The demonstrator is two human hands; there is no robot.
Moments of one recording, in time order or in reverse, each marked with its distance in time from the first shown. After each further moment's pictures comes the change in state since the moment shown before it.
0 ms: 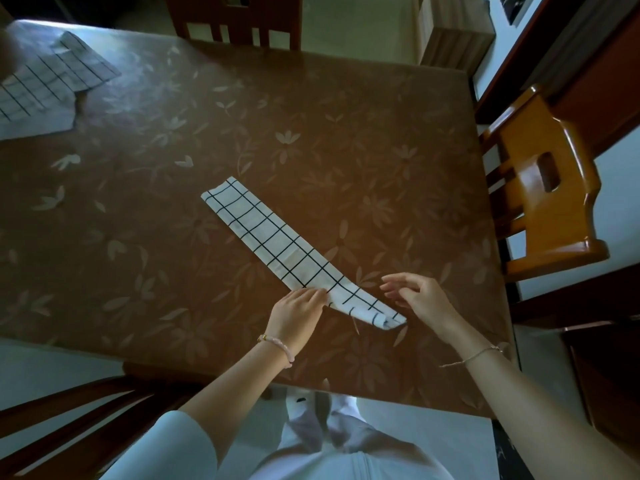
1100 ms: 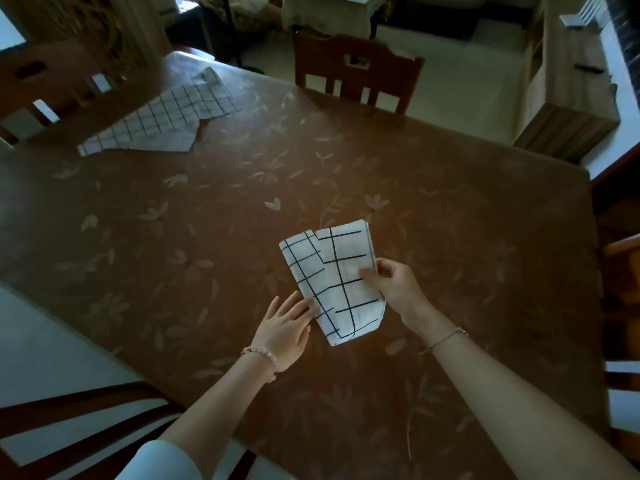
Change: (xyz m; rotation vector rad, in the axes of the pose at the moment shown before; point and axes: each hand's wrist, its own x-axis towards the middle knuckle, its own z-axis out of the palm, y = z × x) left_hand 0.022 -0.121 -0.060 0.147 -0.227 -0.422; right_hand 0.144 -0.156 0.104 0.195 -0.299 -0.144
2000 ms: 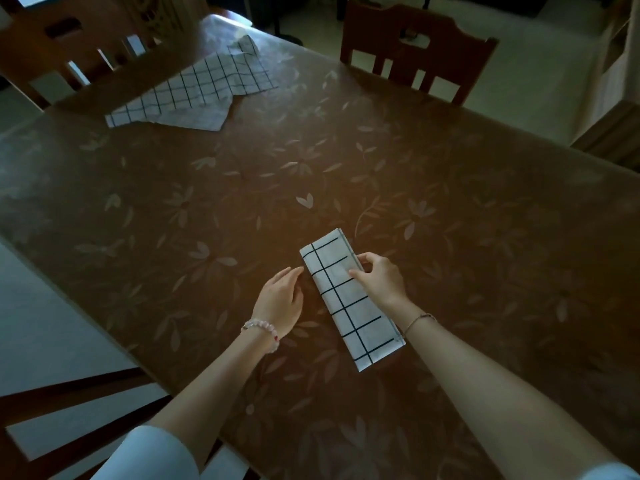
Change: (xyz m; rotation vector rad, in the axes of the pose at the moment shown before) left_hand 0.044 -0.054 -0.031 -0.415 0.232 -0.350; right_hand 0.095 0.016 0.068 -0.729 0.026 -0.055
